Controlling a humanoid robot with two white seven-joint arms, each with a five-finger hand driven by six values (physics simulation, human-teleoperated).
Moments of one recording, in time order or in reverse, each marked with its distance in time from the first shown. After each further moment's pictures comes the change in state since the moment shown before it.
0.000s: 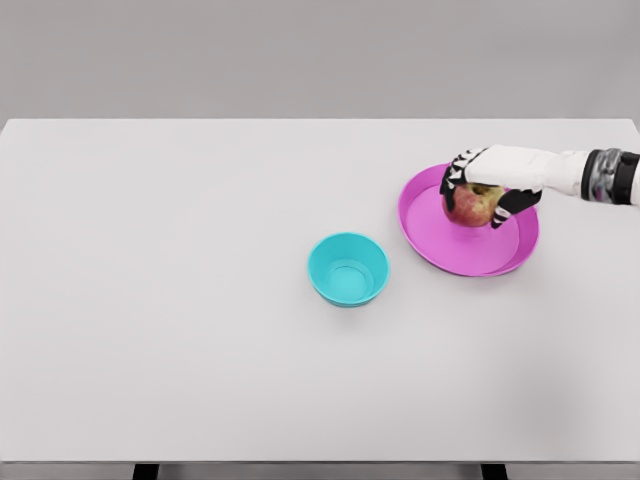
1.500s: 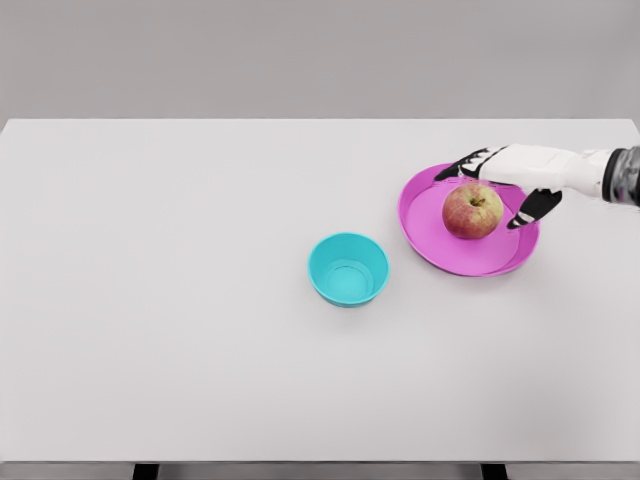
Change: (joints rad) left arm 0.000 0.000 0.000 -0.002 -0.001 0.000 0.000; right arm -0.002 -0.102 0.054 -0.105 -0.068 0.105 -0.001
